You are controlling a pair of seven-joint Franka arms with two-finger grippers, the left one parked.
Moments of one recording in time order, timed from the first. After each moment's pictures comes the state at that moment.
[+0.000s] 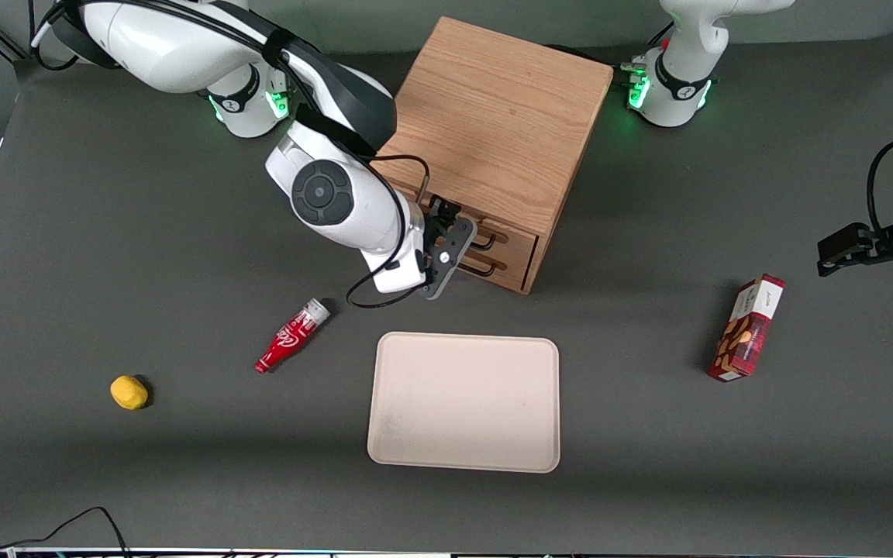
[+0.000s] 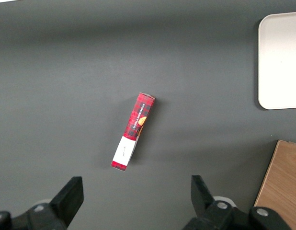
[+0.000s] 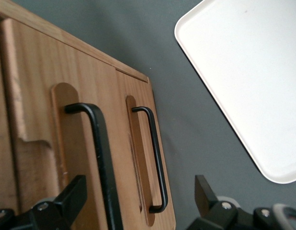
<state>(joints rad) 0.12 0.65 0.74 -1.39 -0.07 1.95 -0.17</state>
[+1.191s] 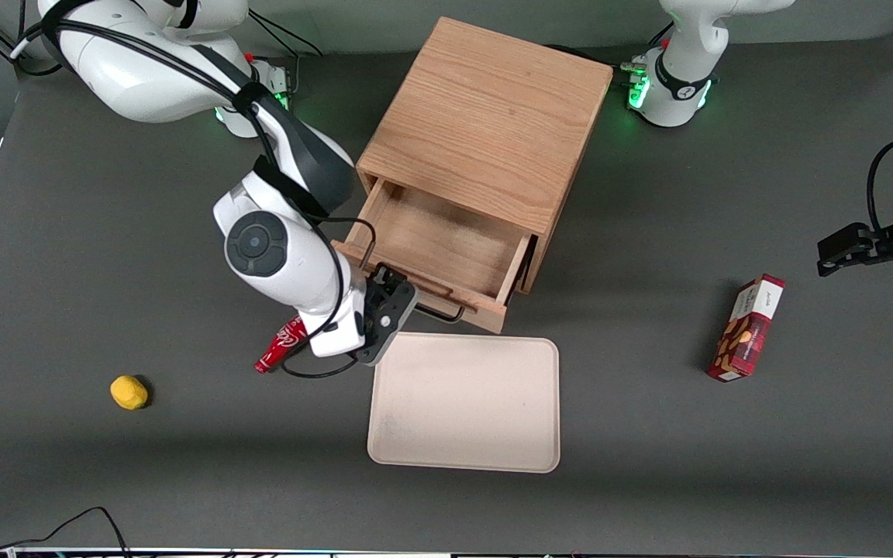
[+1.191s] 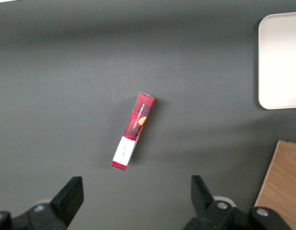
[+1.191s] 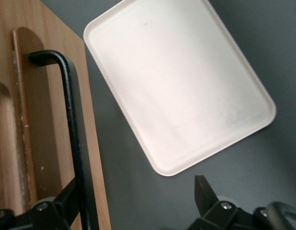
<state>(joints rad) 0.08 0.70 0.60 -1.28 -0.21 1.99 -0.34</state>
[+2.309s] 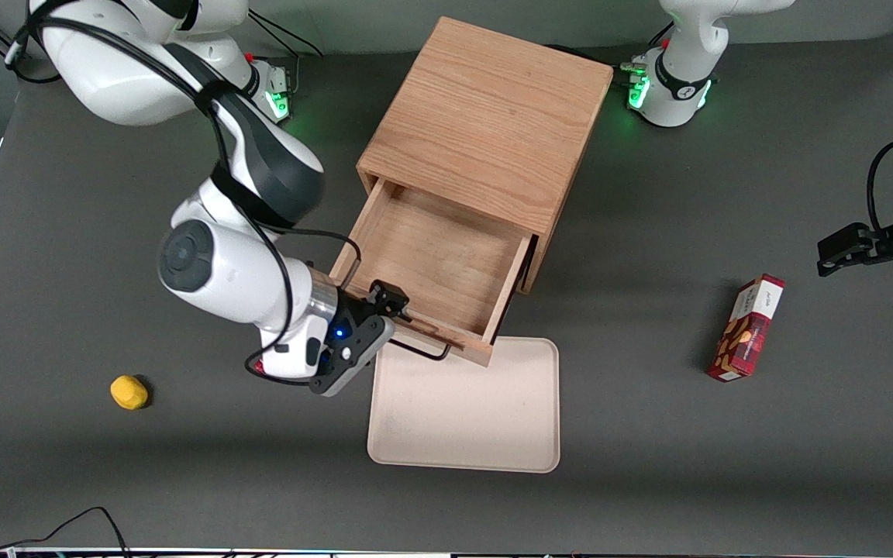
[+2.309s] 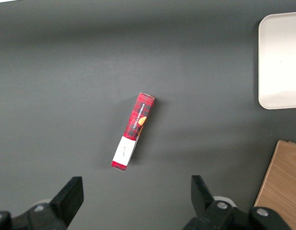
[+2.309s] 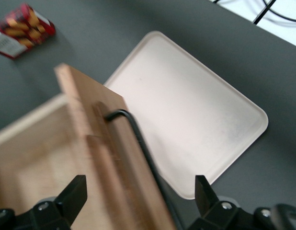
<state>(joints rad) 0.08 0.70 0.60 -1.12 -0.04 1.96 -0.11</state>
